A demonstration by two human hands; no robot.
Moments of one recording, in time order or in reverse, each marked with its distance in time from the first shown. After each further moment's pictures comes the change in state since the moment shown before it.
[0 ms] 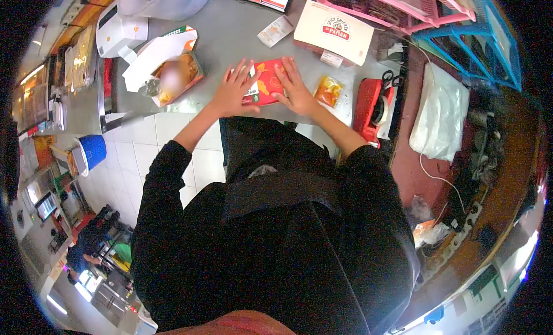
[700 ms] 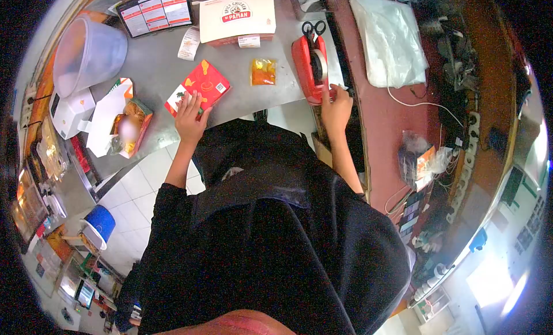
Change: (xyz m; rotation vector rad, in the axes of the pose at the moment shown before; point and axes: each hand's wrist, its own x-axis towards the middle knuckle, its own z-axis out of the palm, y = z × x) left_hand -0.001 0.049 0.030 -0.080 0.399 -0.106; right_hand -0.193 -0.050 -0.123 -0.444 0.671 1.128
